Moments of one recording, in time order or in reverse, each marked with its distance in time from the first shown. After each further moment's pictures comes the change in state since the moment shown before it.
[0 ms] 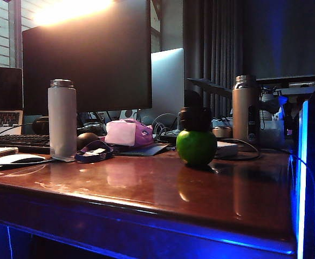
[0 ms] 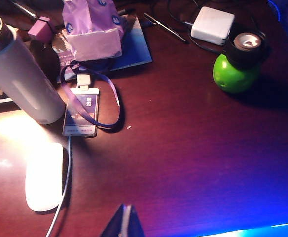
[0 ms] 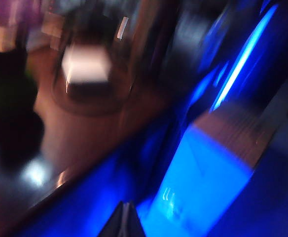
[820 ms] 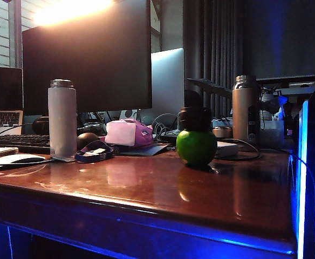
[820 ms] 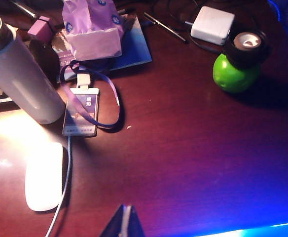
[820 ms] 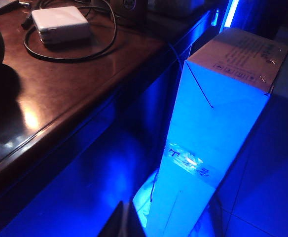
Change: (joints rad) left arm 0.000 0.002 0.000 0.000 0.000 0.000; right arm -0.069 -0.131 -0.225 -0.006 0.001 0.135
